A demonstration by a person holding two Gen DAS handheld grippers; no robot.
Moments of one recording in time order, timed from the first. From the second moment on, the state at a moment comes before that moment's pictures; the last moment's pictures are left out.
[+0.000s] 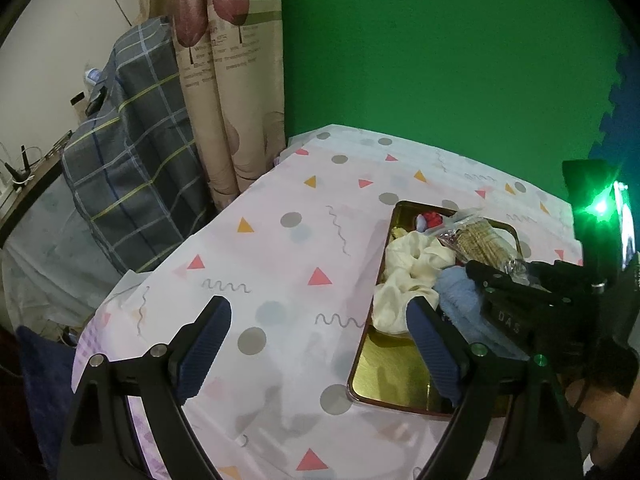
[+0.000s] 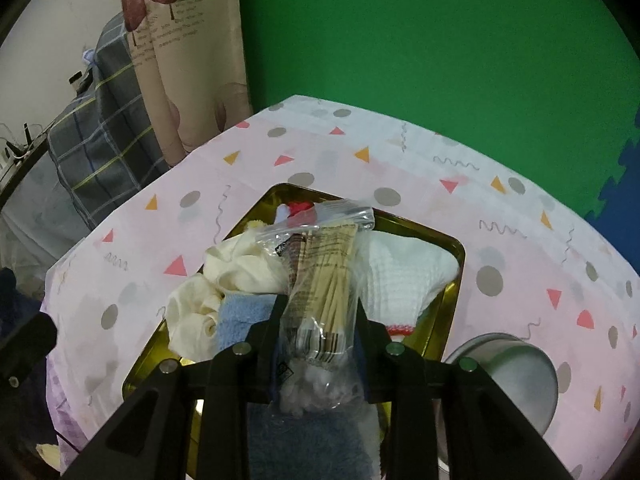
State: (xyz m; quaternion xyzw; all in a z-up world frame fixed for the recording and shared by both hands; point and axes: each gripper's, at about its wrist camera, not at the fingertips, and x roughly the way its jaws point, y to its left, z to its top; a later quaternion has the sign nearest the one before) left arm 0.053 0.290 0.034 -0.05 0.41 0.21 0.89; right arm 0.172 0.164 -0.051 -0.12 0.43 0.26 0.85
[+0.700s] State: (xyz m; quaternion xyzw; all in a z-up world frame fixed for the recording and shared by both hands) left arm 0.056 0.250 0.038 -0.02 0.42 0.15 0.90; right arm 0.071 0.080 -0.010 -0.11 0.40 0.19 0.89
